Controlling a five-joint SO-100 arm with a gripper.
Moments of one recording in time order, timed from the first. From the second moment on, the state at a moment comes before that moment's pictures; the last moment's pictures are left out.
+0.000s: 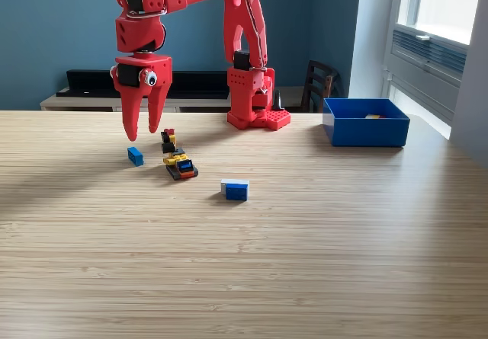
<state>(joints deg) 43.3 85.1 89.9 72.3 -13.0</state>
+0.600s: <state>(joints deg) 43.9 79.0 92.2 65.7 -14.1</state>
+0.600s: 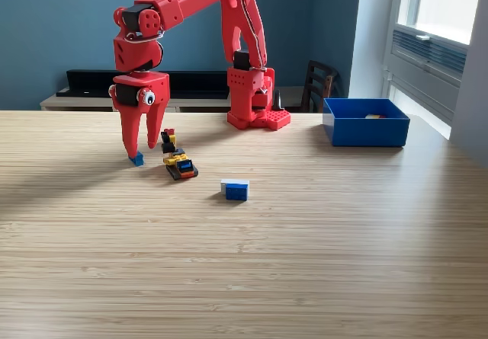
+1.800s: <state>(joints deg) 50.7 78.4 96.3 57.9 -12.7</state>
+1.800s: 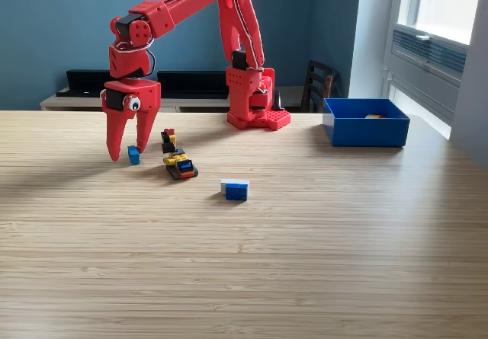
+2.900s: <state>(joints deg) 47.8 78.4 82.3 74.4 -8.3</state>
